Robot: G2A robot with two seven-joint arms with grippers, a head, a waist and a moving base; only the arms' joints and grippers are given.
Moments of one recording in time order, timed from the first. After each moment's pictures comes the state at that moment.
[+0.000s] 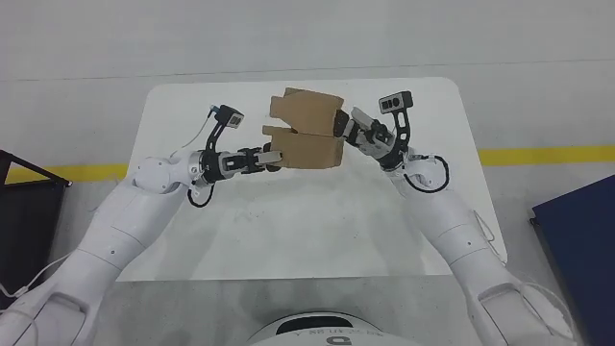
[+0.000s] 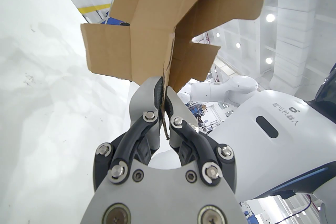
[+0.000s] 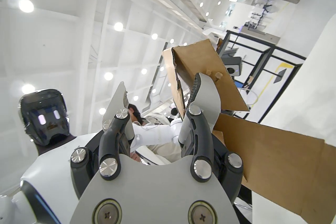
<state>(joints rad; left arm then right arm) 1.03 -0.93 -0.88 -1.28 -0.76 -0.72 -1.10 -1.09 -1.33 1.13 -1.08 0.97 -0.62 1.20</state>
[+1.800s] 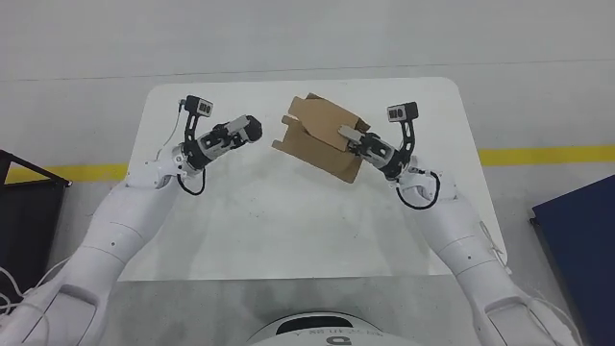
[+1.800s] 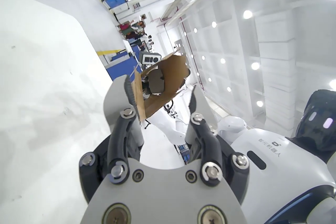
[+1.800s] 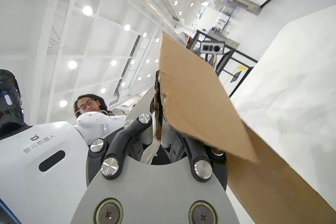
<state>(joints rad) 1.02 -0.99 -0.94 -1.06 -0.87 -0.76 -0.99 -1.18 -1.30 1.19 -1.13 0.60 -0.78 0.94</state>
